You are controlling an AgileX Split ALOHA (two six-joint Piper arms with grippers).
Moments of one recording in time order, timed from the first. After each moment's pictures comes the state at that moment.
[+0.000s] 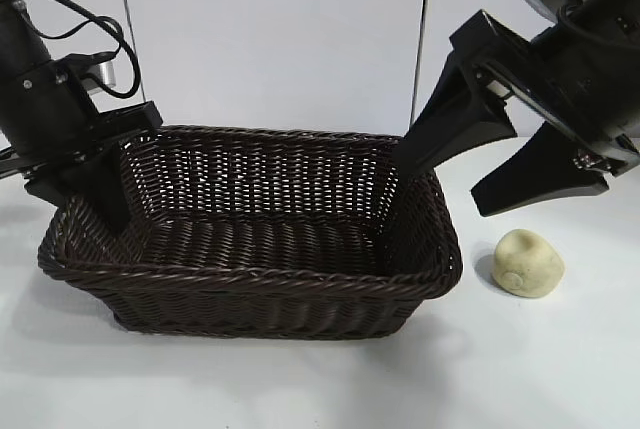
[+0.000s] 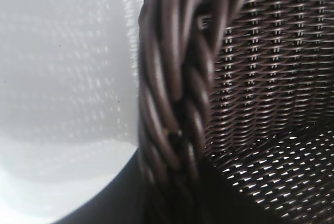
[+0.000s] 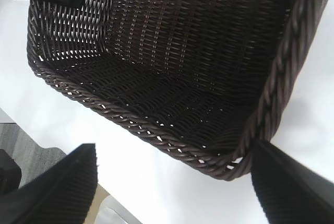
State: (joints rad) left arm -0.19 1.97 -1.32 -0.45 0.97 0.18; right arm 0.24 1.43 -0.82 0.87 0.71 -0.62
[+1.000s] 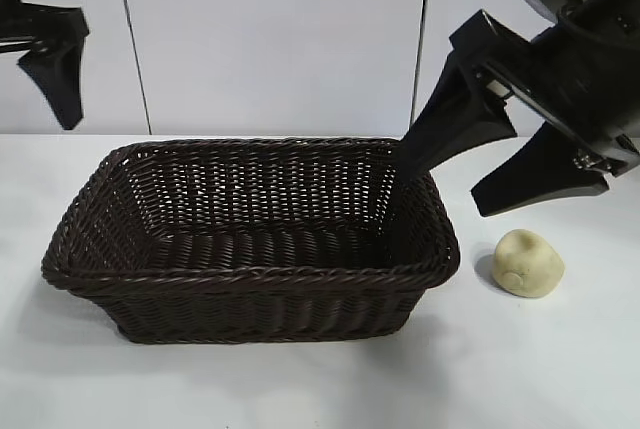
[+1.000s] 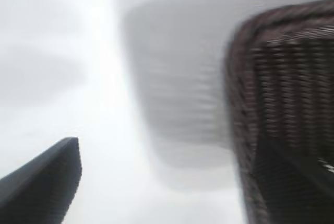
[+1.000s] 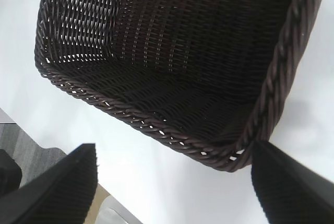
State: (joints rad) left arm -0.13 1.80 -1.45 -0.02 1.08 0.01; right arm 0.24 1.43 -0.82 0.87 0.71 -0.62
